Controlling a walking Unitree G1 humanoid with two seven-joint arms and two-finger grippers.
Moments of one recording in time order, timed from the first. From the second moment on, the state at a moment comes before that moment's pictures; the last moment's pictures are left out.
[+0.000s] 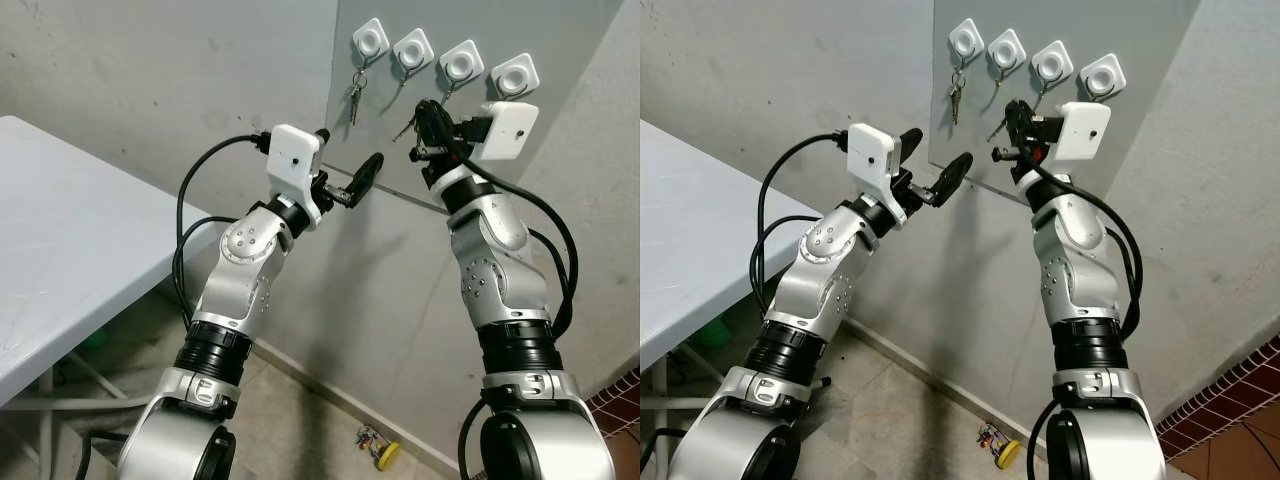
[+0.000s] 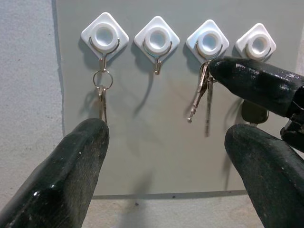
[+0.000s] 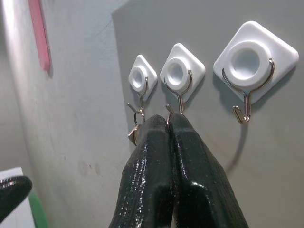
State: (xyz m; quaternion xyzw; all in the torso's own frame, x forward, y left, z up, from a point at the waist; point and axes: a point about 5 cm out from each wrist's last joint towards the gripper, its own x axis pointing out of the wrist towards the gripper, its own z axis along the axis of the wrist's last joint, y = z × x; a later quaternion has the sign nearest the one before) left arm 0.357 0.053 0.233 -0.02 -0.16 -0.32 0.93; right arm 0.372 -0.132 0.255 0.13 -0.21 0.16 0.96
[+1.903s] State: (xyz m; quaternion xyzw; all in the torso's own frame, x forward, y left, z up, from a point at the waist) left arm 0.355 0.050 0.245 -0.01 -0.18 -0.34 0.92; right arm 0.383 -0.150 0.262 0.36 -0.17 0.11 0.91
